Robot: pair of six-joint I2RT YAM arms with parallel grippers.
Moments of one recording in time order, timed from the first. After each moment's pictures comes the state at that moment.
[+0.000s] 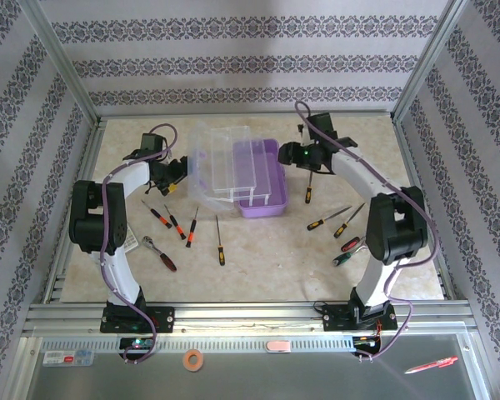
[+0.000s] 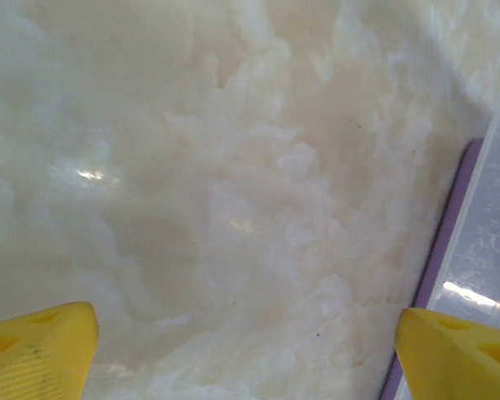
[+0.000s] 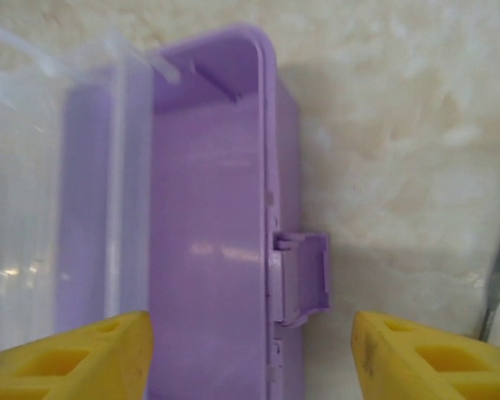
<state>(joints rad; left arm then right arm) -0.02 1.89 1.26 -0.44 0.37 -0.64 0.27 1.81 1.41 -0.53 -0.27 0.41</state>
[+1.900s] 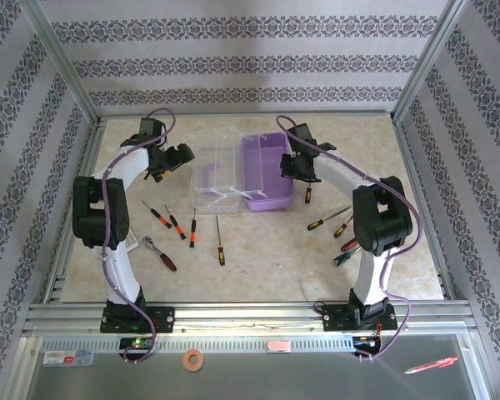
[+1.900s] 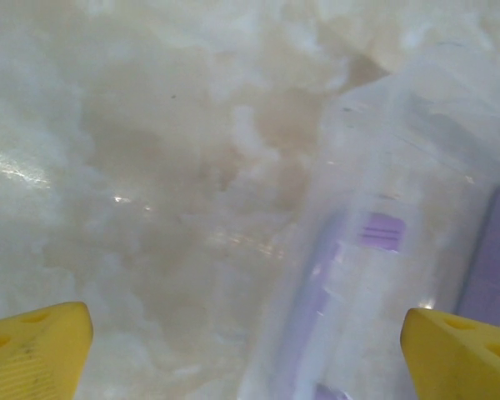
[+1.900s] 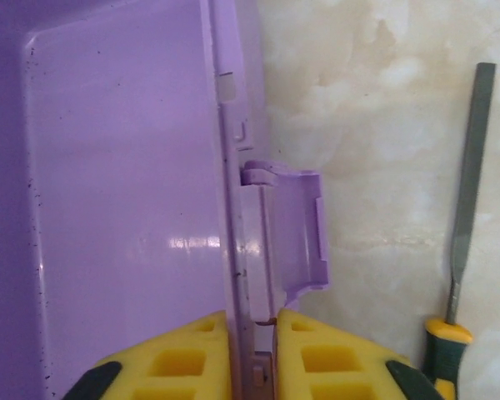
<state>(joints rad) -0.01 1.93 1.46 -0.58 0.26 -0.58 0.35 1.92 1.42 -0.55 0.00 0.48</state>
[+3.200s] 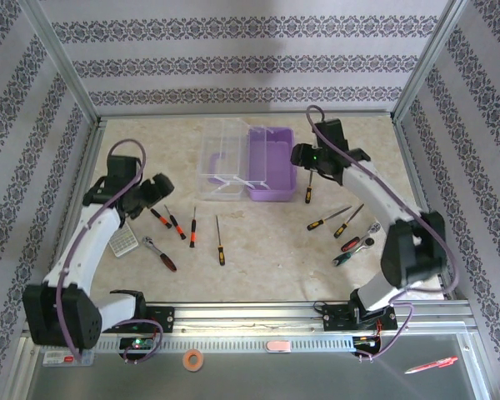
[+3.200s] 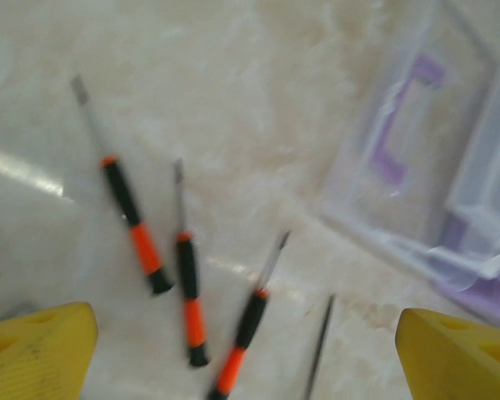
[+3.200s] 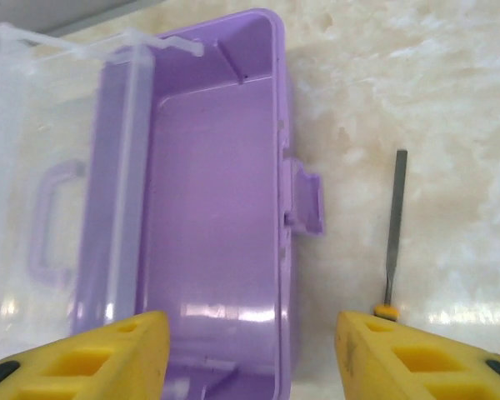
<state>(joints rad) -0.01 1.14 0.93 -0.76 0.12 -0.66 0.29 1.53 1.22 -0.48 -0.06 0.46</state>
